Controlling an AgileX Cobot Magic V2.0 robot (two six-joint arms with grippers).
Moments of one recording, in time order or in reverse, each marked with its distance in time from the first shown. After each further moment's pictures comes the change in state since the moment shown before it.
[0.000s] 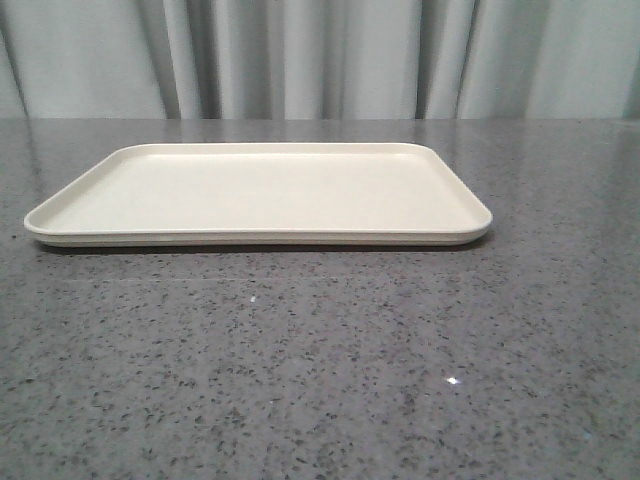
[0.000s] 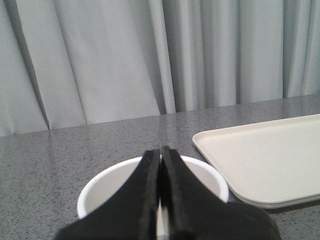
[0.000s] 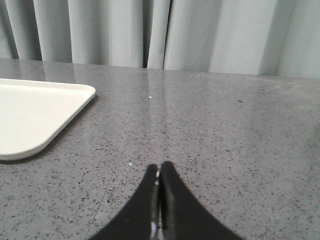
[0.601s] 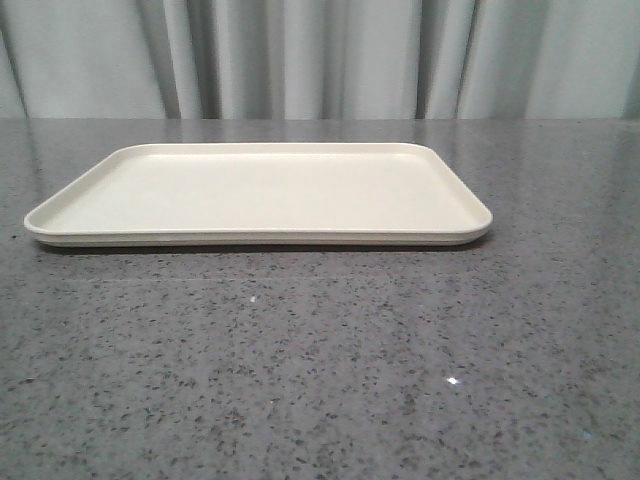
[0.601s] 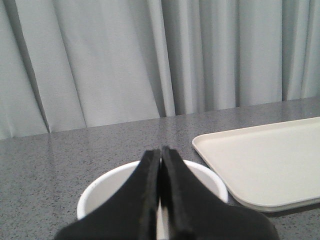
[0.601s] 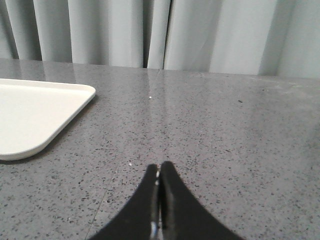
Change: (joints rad) left arm 0.000 0.000 0.000 0.000 -0.010 0.000; right arm 0.000 0.000 0.000 0.000 0.000 0.000
